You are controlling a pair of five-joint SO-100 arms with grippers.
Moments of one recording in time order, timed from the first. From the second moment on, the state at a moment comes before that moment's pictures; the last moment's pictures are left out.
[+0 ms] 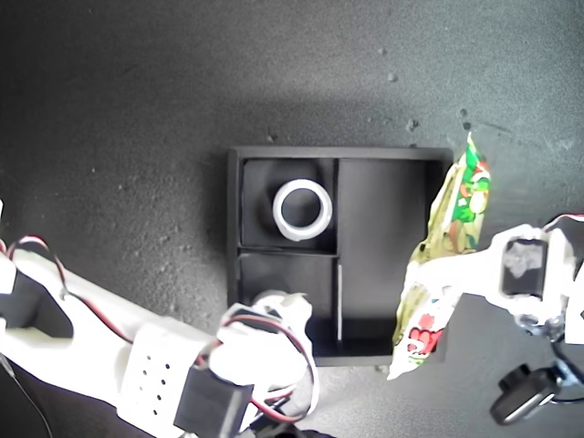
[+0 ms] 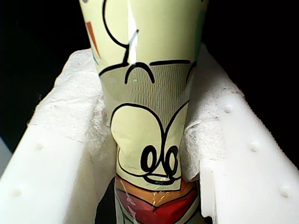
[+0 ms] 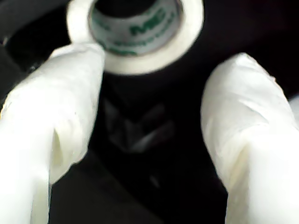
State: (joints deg) arm 0 17.7 40.1 10.6 104.0 -61.0; arm 1 -9.1 95.5 104.9 27.5 29.3
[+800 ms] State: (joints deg) arm 0 3.4 137.3 125.3 73.0 -69.4; arm 1 -15.6 87.7 72.1 56.8 36.3
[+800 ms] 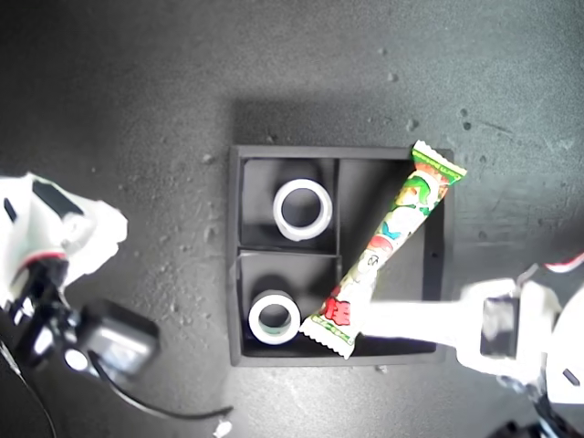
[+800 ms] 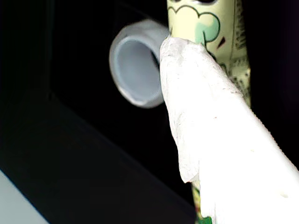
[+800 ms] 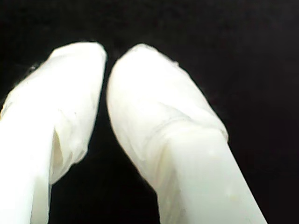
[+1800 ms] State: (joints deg) arm 0 3.3 191.3 174.5 69.6 -72.4; arm 1 -5.7 175.4 175.6 41.3 80.6
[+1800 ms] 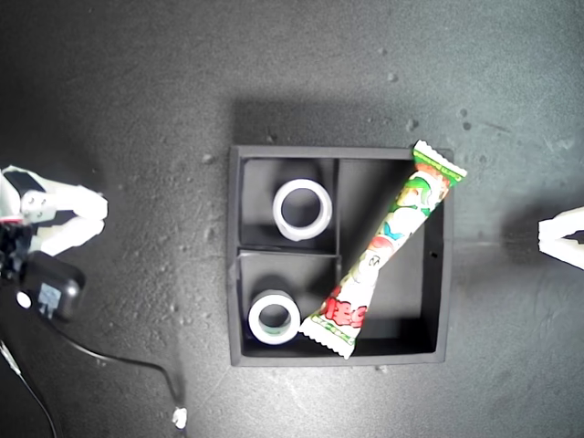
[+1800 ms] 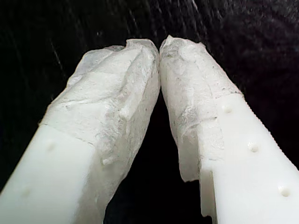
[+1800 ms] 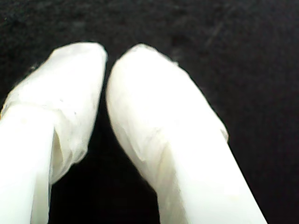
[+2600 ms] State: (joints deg) arm 0 2.5 191.3 176.6 77.5 -72.7; arm 1 0.0 178.6 178.3 70.6 93.3
